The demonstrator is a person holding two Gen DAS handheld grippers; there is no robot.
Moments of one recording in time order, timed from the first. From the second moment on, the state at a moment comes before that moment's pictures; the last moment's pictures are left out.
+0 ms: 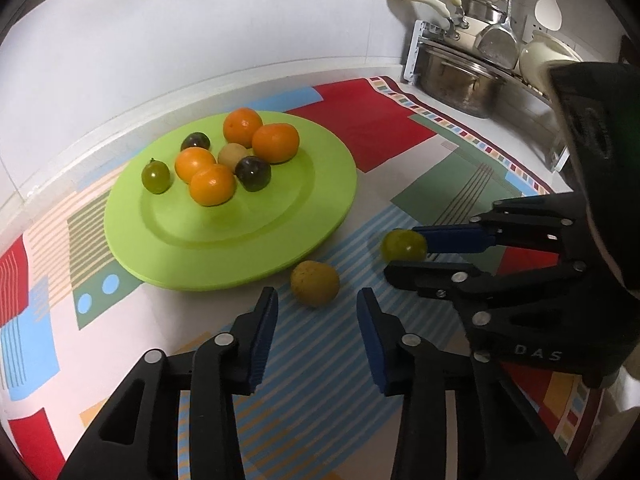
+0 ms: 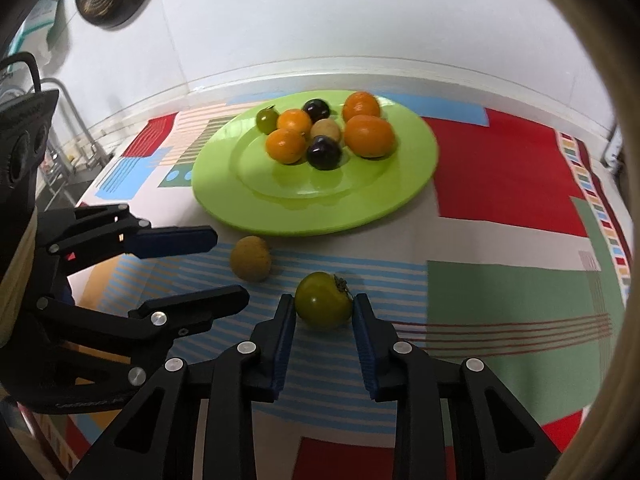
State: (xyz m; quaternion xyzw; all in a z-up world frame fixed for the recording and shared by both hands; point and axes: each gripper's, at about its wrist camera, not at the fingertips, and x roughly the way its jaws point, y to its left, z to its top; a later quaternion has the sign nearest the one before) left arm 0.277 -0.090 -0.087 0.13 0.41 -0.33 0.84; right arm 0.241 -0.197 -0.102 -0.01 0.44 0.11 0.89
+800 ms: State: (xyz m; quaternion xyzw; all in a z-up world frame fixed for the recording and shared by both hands) left arm 0.278 -0.099 -0.082 0.10 0.44 -0.29 0.84; right arm 0.227 -0.215 -0.092 0.04 0.42 0.08 0.90
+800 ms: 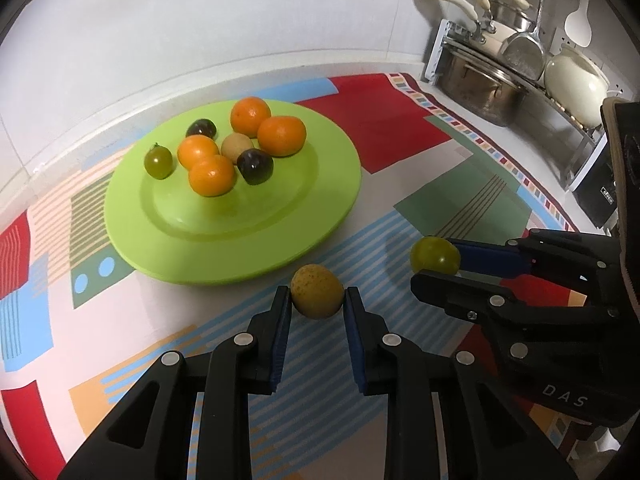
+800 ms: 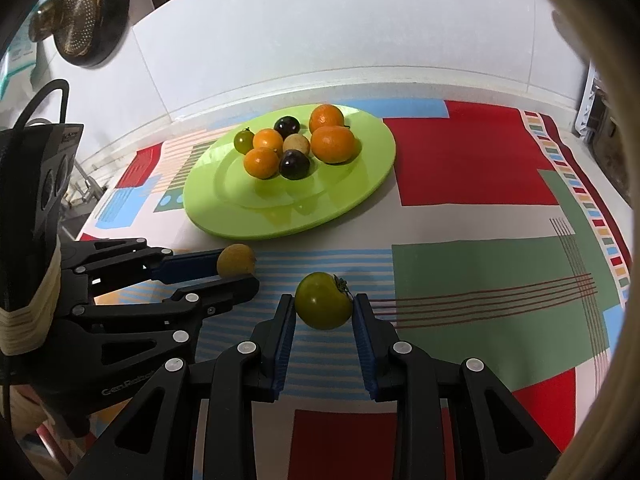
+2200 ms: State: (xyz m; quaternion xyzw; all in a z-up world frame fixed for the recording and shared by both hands) left arm 0.273 -0.032 0.004 0.07 0.34 -0.22 0.91; right arm 0.224 -0.176 -0.016 0.04 0.34 0.09 0.93
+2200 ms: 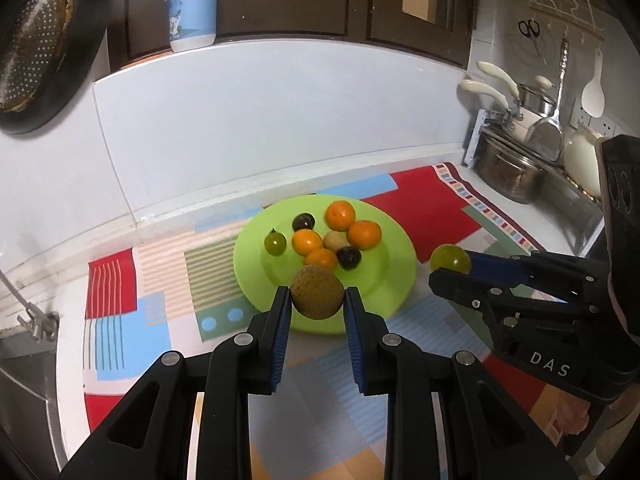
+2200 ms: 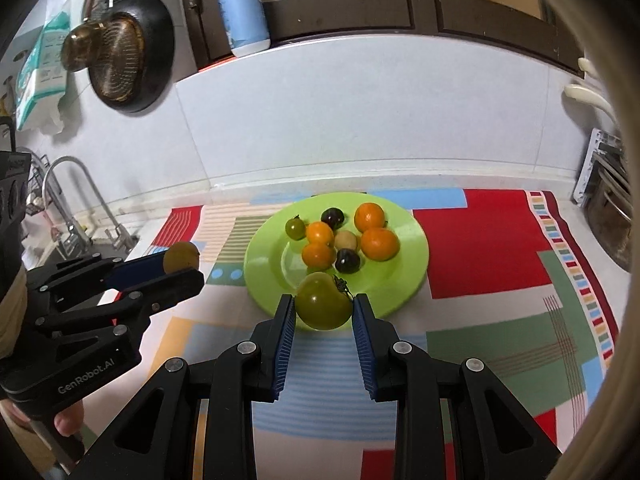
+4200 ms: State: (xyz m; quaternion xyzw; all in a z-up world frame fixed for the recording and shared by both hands) left arm 0.205 0.004 0.040 0.07 0.28 -0.14 0.95; right arm 0.170 -0.170 0.016 0.05 0.29 0.01 0.96
